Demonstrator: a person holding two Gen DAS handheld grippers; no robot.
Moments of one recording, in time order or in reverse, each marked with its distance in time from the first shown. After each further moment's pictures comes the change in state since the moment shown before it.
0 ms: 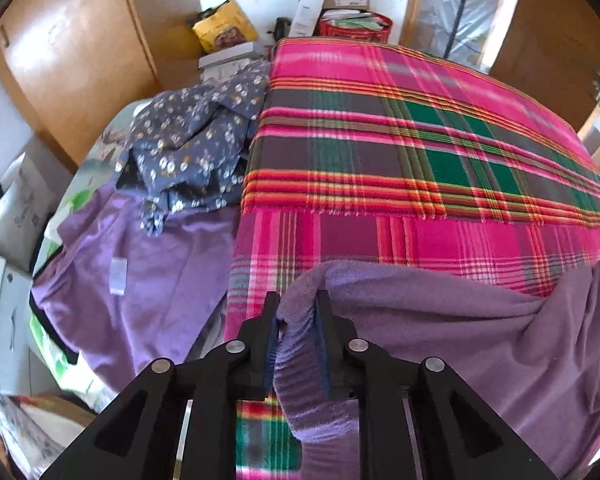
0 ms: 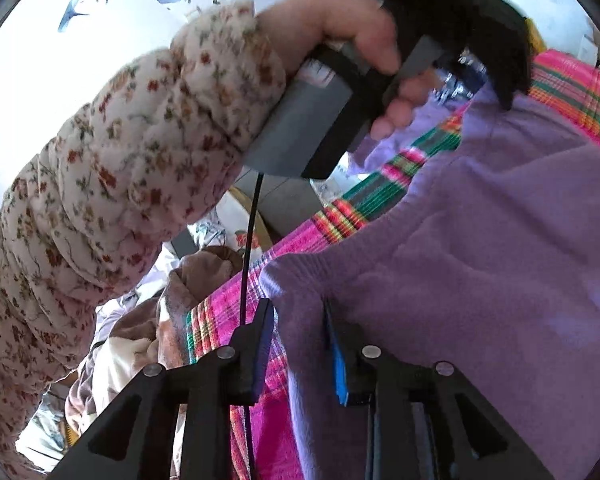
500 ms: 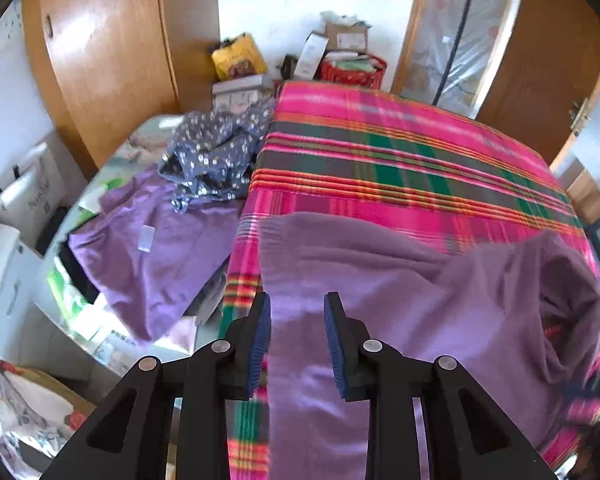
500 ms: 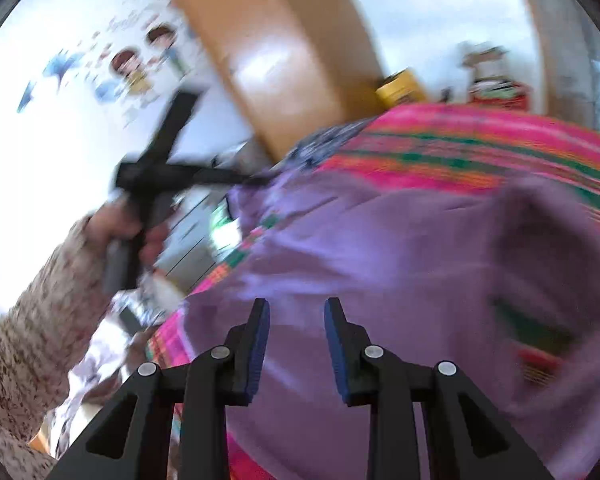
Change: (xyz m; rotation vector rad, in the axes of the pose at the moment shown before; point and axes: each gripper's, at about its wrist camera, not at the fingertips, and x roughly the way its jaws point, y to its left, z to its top) left arm -0.104 -0.011 -0.073 -0.054 -0.164 -0.022; right arm -0.167 -0.048 -0.072 0.204 -0.348 -0.278
